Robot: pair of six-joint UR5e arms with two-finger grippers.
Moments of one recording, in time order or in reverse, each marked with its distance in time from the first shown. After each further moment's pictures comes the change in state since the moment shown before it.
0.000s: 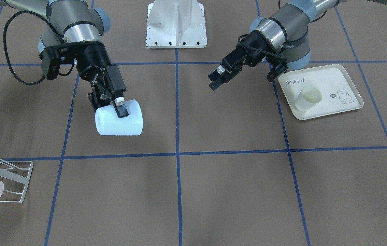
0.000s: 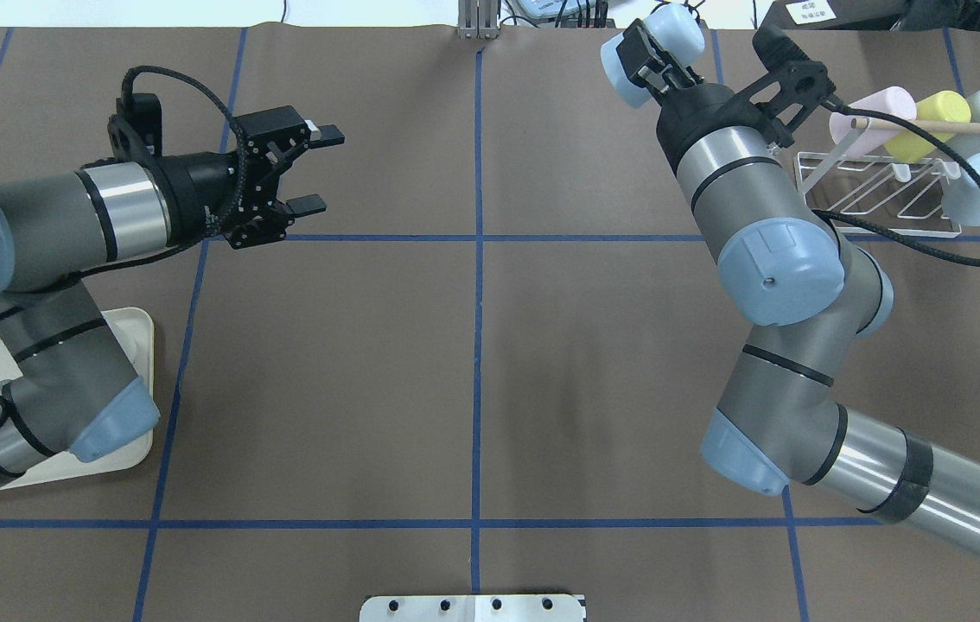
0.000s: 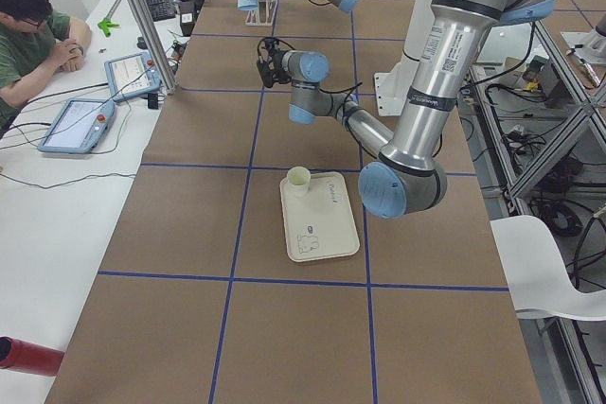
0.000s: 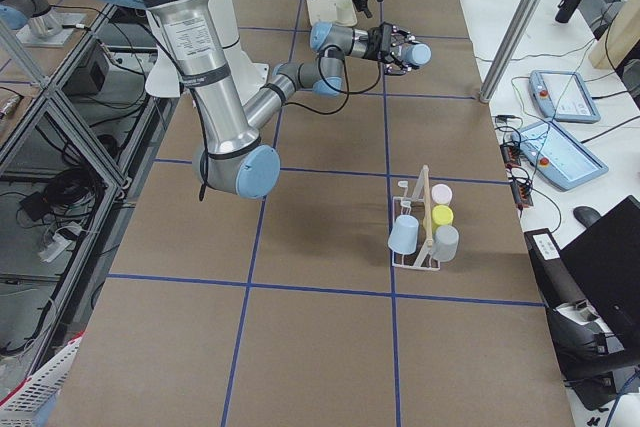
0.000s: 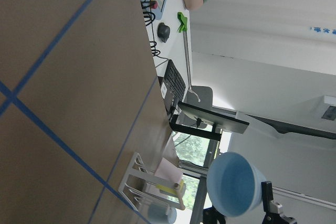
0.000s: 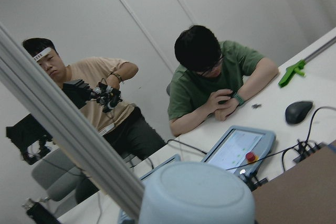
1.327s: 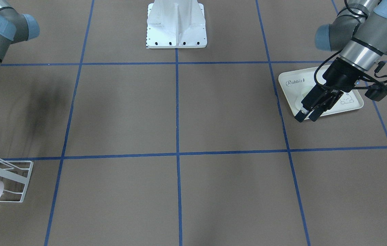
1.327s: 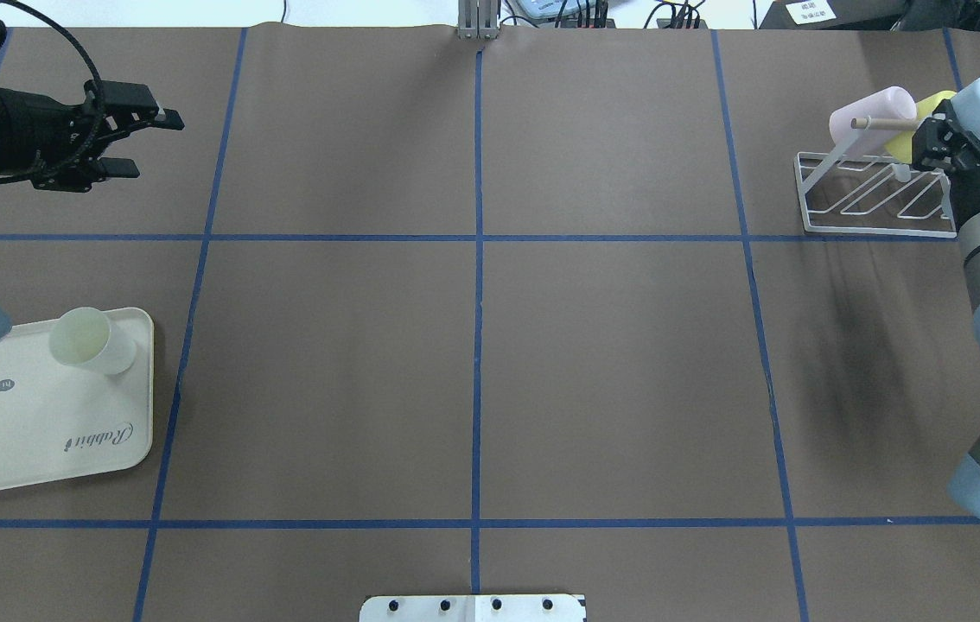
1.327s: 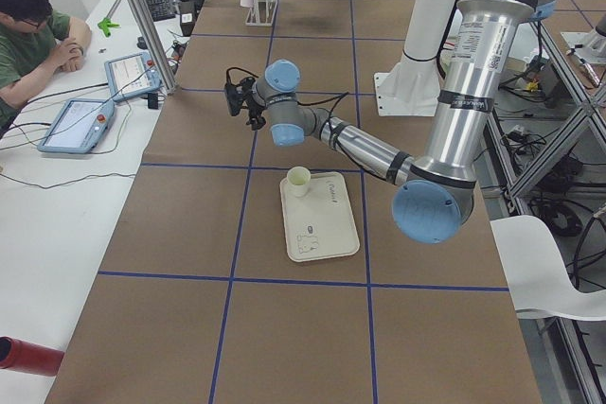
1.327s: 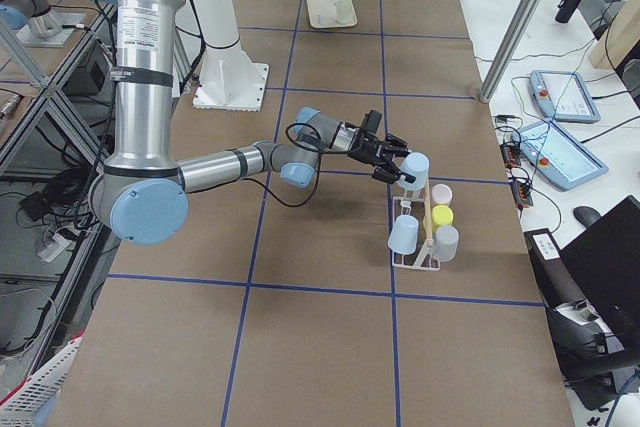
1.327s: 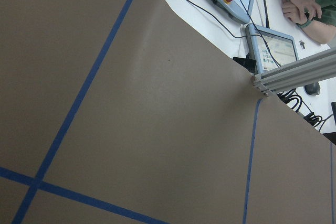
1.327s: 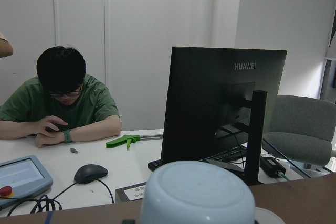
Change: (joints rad) left arm -0.250 0.133 -0.032 0.284 -0.287 0.389; right arm 0.130 -0.508 -0.020 0.186 -0.066 -0.331
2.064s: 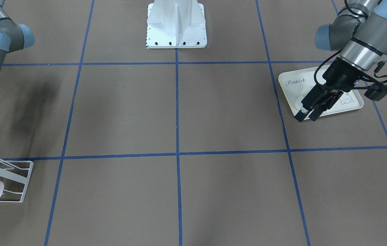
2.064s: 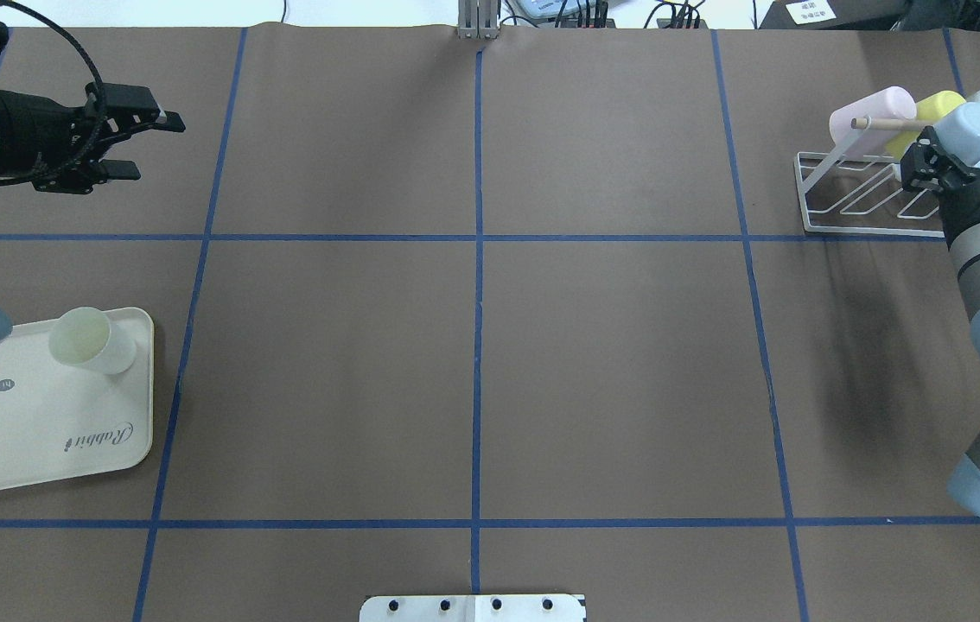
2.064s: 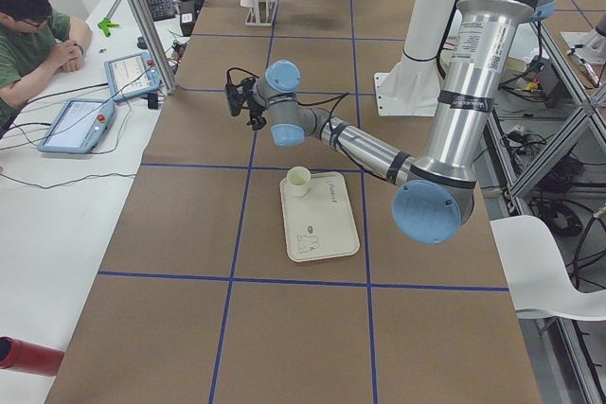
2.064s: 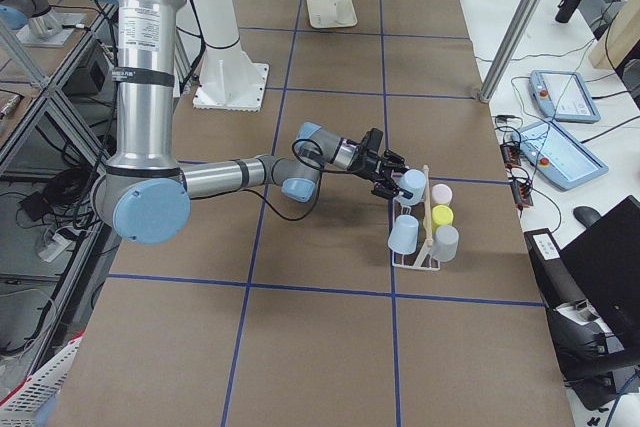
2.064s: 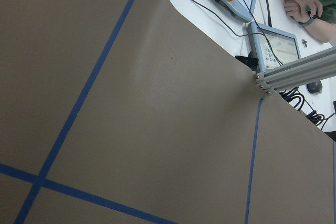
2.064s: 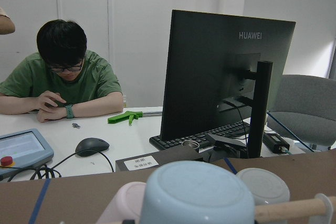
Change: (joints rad) left arm 0.003 0.001 0.000 -0.001 -0.002 0.000; right arm -0.002 0.006 -0.078 0.068 0.064 -0.002
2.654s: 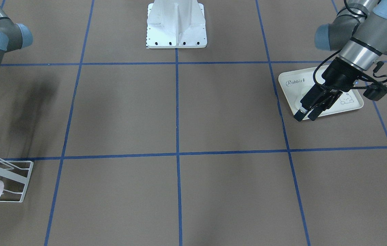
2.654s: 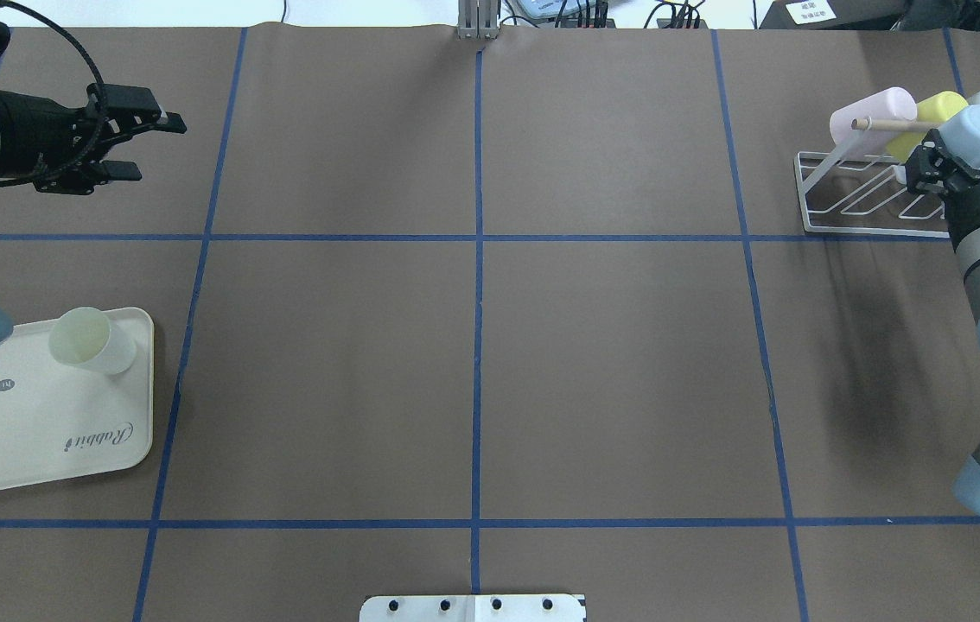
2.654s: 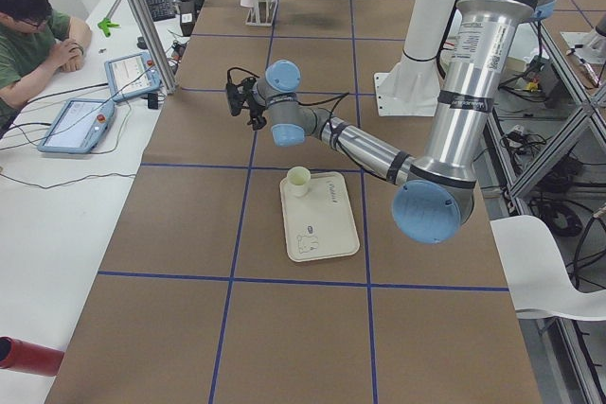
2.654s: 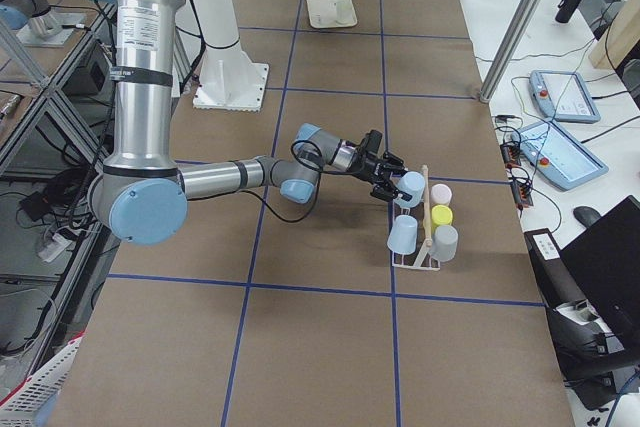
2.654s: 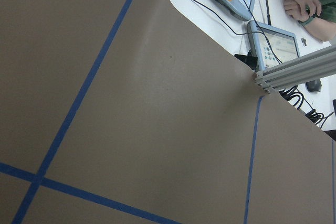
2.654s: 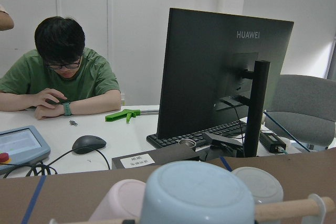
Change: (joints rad) left arm 0.003 0.001 -0.001 0.000 0.000 0.000; right arm 0.002 -0.010 0.001 0.001 0.003 -0.008
